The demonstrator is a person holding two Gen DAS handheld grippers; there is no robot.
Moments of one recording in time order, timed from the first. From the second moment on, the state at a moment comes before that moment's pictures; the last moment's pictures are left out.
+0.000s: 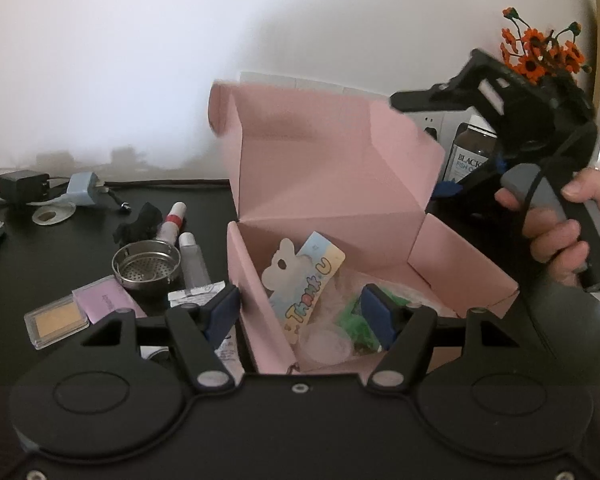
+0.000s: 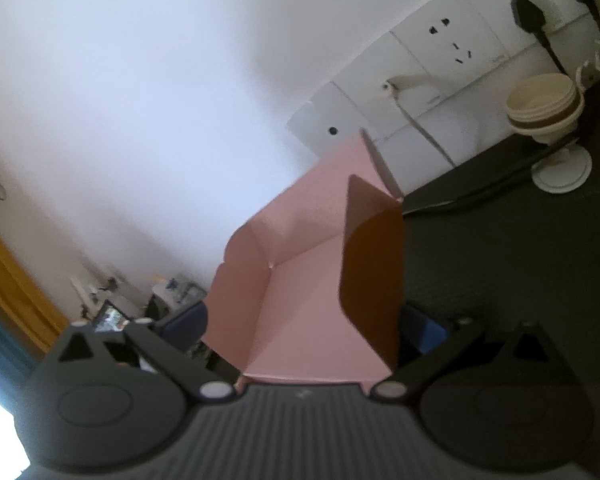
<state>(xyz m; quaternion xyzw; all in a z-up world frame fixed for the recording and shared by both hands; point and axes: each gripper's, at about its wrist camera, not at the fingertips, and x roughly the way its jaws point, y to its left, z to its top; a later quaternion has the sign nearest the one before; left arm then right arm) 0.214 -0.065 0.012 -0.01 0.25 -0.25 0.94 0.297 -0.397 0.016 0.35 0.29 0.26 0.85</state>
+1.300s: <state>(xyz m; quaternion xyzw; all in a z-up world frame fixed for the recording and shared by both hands) 0.214 -0.066 0.011 -0.01 0.26 -0.23 0.94 0.256 -0.396 0.065 0.25 0.24 0.35 0.87</state>
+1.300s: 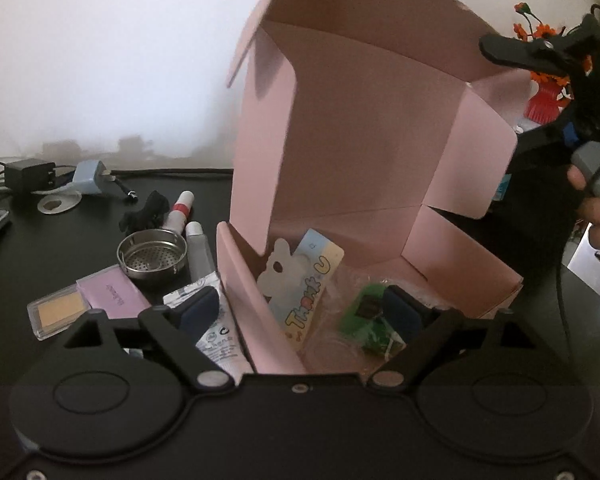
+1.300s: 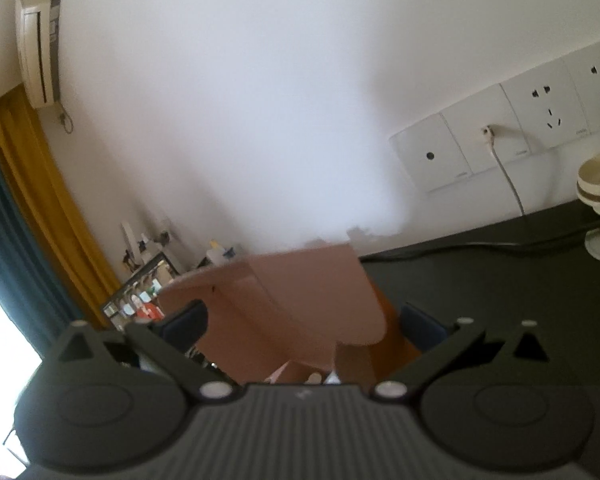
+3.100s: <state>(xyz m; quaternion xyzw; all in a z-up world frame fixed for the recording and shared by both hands) 0.157 -0.037 0.033 0.05 0.15 -0.31 0.94 0.145 -0.376 0.064 0.23 0.21 0.28 0.91</state>
